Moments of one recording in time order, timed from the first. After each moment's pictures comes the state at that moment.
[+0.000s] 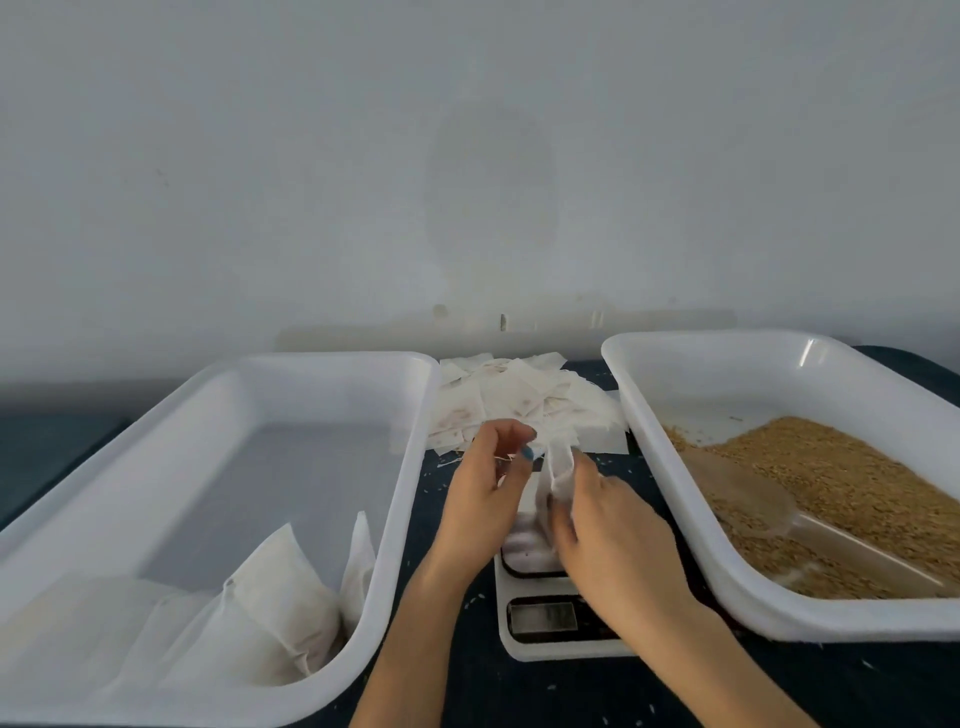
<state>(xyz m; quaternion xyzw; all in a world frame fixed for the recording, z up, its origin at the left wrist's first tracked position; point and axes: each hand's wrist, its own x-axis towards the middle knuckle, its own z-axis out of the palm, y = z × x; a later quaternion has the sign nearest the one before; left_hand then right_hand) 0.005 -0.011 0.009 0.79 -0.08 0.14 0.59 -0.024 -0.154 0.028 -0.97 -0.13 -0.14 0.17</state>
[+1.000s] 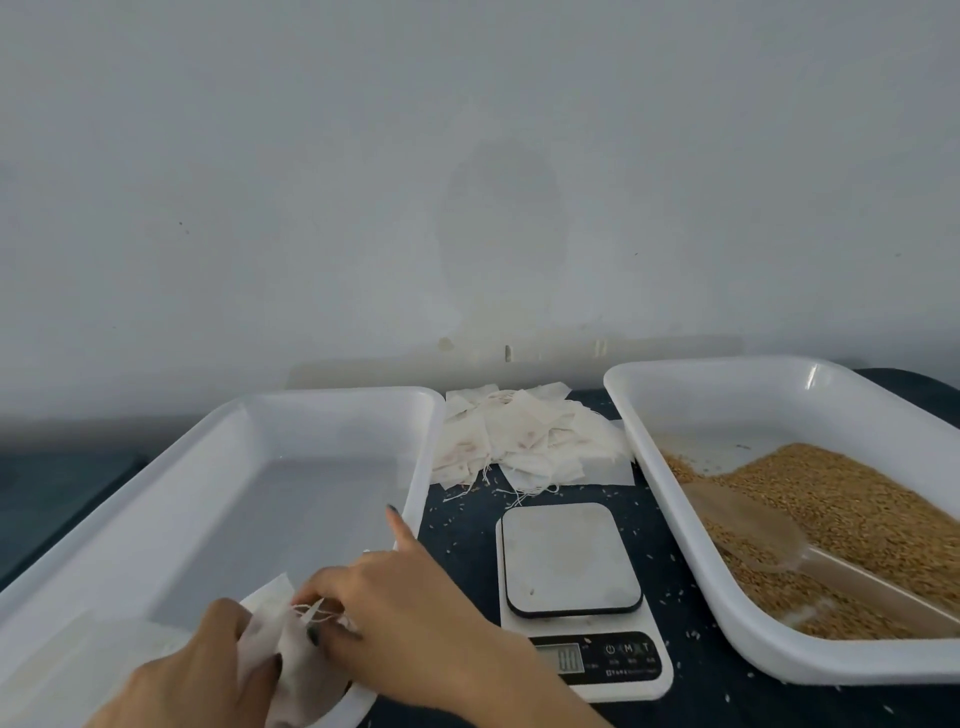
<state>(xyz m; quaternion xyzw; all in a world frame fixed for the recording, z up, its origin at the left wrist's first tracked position) -0.160 0.098 0.052 0.94 0.24 0.16 0.18 -0.049 -0.028 0.045 -0.84 -0.48 -0.07 0.26</state>
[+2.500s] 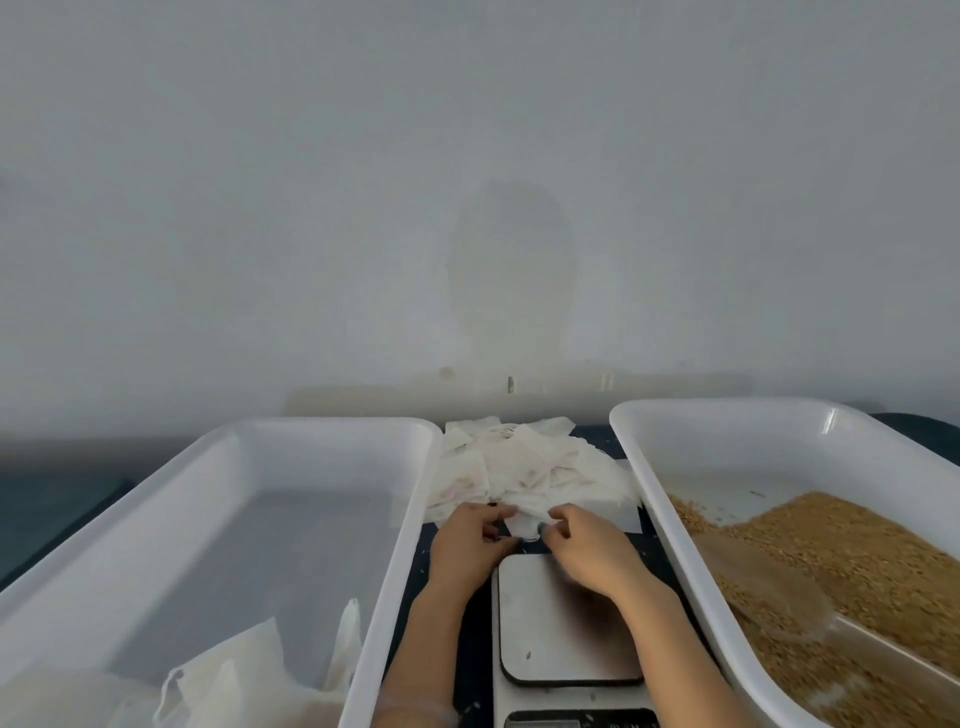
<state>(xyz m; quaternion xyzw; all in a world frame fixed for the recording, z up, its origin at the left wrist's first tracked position) 0.101 0.019 -0.042 0.92 0.03 0.06 0.38 0.106 -0.148 -0.004 -0.95 -0.09 0.07 0.28</state>
